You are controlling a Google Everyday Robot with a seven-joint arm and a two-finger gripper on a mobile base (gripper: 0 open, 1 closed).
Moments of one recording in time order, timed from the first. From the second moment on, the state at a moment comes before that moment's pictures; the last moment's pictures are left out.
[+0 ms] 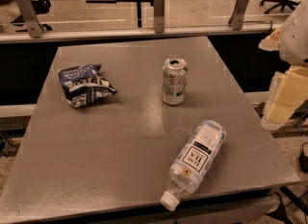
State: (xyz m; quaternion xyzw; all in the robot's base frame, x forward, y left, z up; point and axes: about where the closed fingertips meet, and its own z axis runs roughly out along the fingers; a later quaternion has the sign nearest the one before) arm 0.438 -0.217 0.976 -0.60 0.78 -0.03 0.16
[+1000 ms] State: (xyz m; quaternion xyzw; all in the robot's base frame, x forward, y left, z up) arm 0.502 -0.193 0.971 -0.59 0.78 0.00 0.21
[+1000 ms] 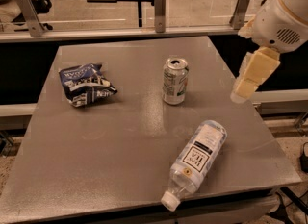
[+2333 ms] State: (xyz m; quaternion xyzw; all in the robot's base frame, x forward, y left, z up) arm 0.588 -0.097 0.925 -0.59 0.75 0.12 0.29
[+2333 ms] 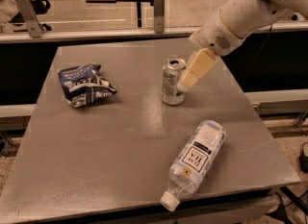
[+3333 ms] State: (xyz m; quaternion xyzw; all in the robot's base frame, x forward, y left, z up) arm 0.590 -0.061 0.907 -0.61 0.73 0.15 0.29
